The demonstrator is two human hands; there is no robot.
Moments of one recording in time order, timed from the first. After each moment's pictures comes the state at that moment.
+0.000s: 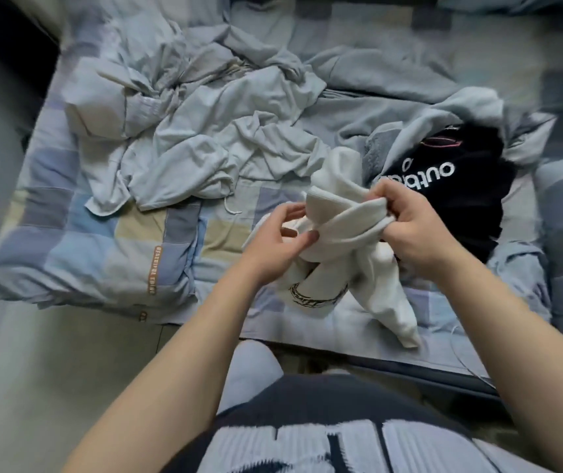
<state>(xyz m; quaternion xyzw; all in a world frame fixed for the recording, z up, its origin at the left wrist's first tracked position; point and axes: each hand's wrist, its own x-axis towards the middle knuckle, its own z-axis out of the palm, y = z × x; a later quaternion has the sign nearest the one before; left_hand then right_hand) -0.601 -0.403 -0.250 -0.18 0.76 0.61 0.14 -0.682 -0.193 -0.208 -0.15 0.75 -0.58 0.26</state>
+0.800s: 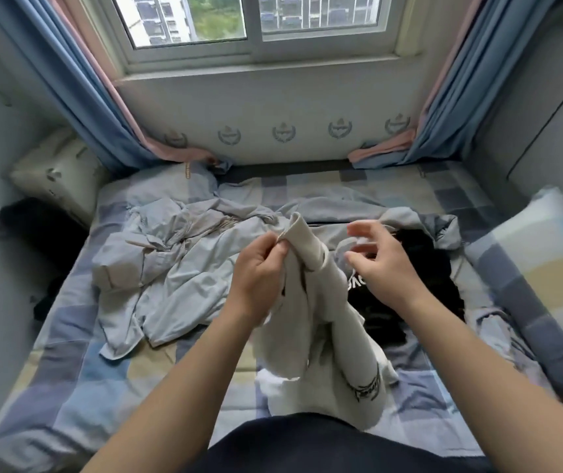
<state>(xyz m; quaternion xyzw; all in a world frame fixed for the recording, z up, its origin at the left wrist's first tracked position) -0.606 -0.431 -0.080 -0.03 0.79 0.61 -0.10 -0.634 -0.221 -0.080 -0.06 0.81 -0.58 0.03</state>
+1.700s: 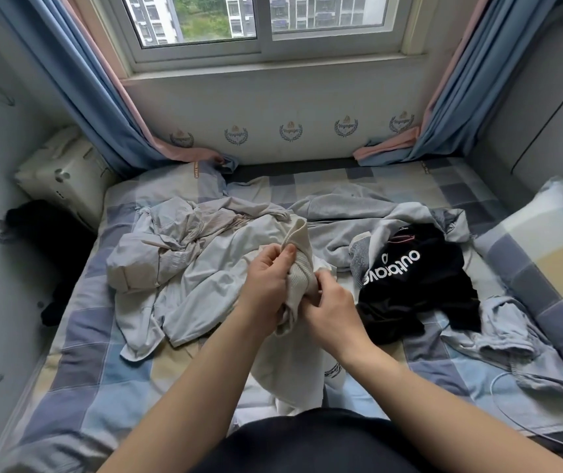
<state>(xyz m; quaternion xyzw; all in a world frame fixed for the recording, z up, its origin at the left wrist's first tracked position) -0.572 -0.507 -0.091 -0.14 0.56 0.82 0.04 -0.547 -0.388 -0.111 -0.01 0.86 -0.51 0.04</state>
